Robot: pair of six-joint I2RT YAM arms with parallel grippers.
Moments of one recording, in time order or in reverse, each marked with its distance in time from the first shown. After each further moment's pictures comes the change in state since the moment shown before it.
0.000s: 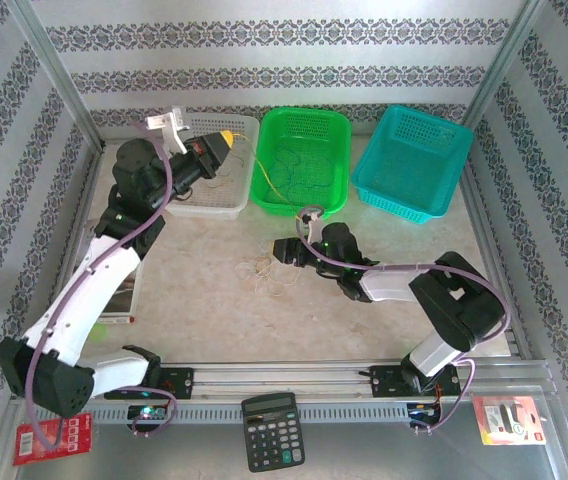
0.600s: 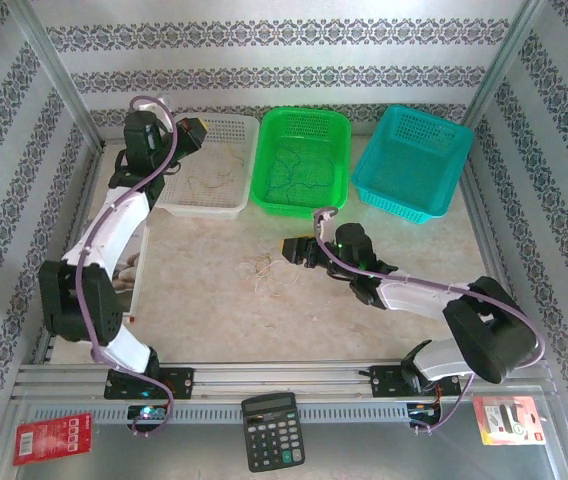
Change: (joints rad) left arm 0.221 0.383 0.156 0.002 -0.007 0.048; right arm -0.013 -0.206 -0.050 -0.145 0.008 -0.023
